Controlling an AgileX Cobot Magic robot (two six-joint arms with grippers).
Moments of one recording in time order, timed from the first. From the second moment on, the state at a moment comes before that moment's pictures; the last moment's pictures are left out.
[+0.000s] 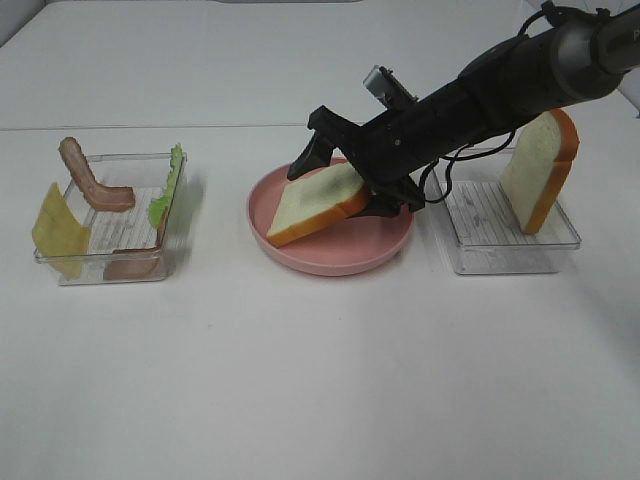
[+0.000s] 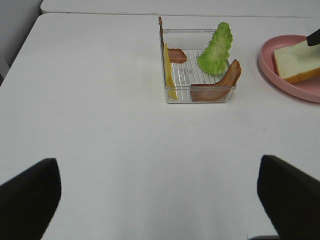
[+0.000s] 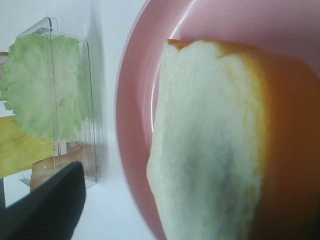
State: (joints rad) left arm 0.08 0.00 -0.52 -0.06 1.08 0.02; right arm 0.33 2.19 -1.43 1.06 0.58 -0.43
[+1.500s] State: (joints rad) left arm 0.08 0.00 -0.52 -0.06 1.08 0.02; right arm 0.00 1.63 -1.44 -0.06 1.08 0.09
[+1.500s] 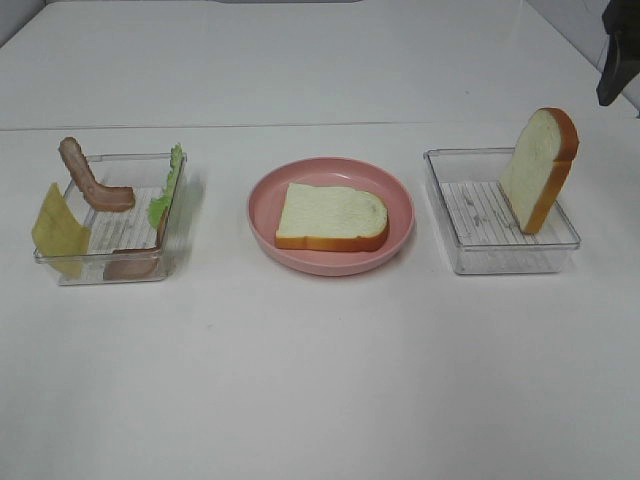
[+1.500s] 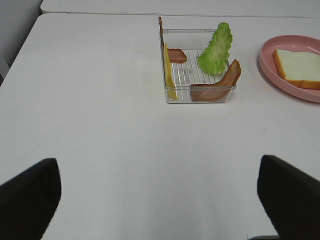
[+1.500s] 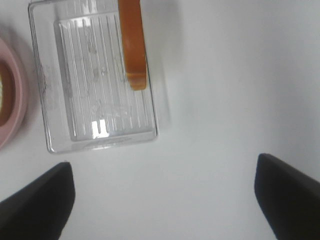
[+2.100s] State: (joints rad) left arm 0.08 0.00 -0.52 -0.06 1.08 0.02; right arm 0.00 1.03 -0.86 0.00 1.15 0.04
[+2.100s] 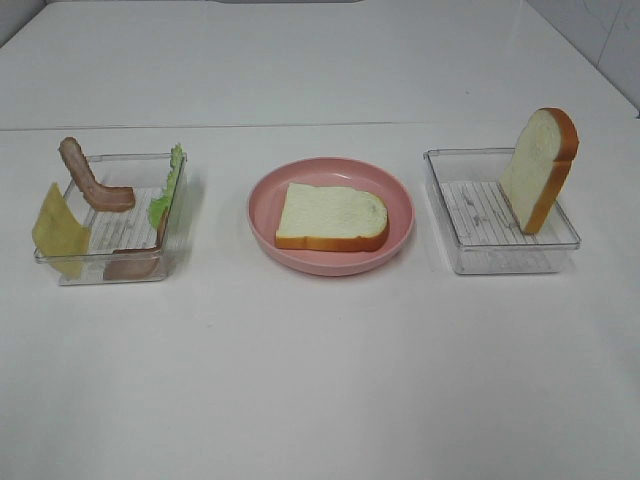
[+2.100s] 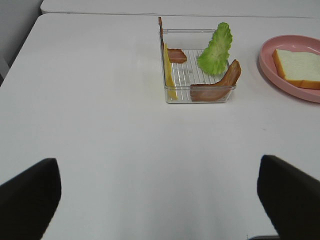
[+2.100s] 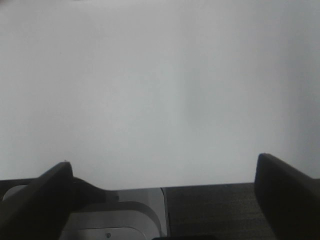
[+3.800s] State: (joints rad) left arm 0.08 0.39 -0.70 -0.01 1.22 -0.03; right arm 0.00 0.00 -0.46 0.02 1.11 -0.07
